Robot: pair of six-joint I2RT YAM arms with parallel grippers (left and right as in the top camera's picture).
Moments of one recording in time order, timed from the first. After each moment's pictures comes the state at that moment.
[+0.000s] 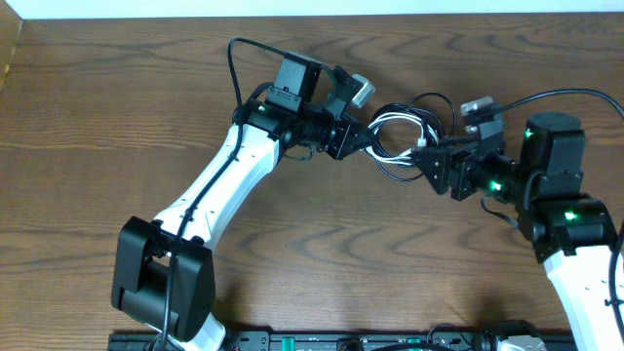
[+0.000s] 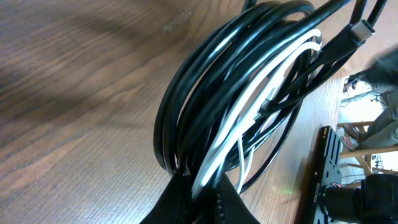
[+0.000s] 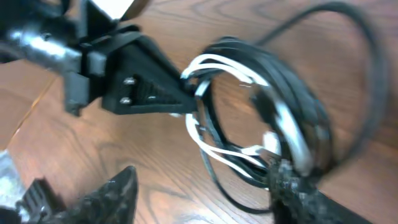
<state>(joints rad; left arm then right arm) -0.43 1.76 1.38 -0.55 0.78 0.03 0.10 1.08 0.95 -0.55 -0.66 0.07</state>
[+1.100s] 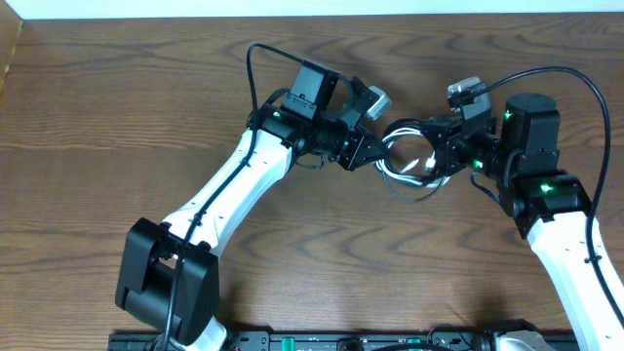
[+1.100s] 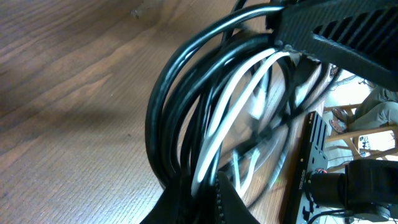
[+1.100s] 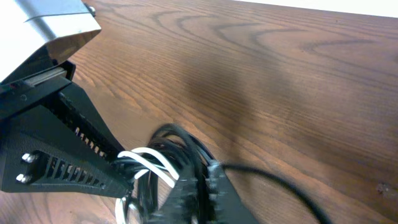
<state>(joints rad) -0.50 1.76 1.38 -0.58 0.79 0.03 0.13 1.23 0.95 -0.36 -0.49 -0.02</state>
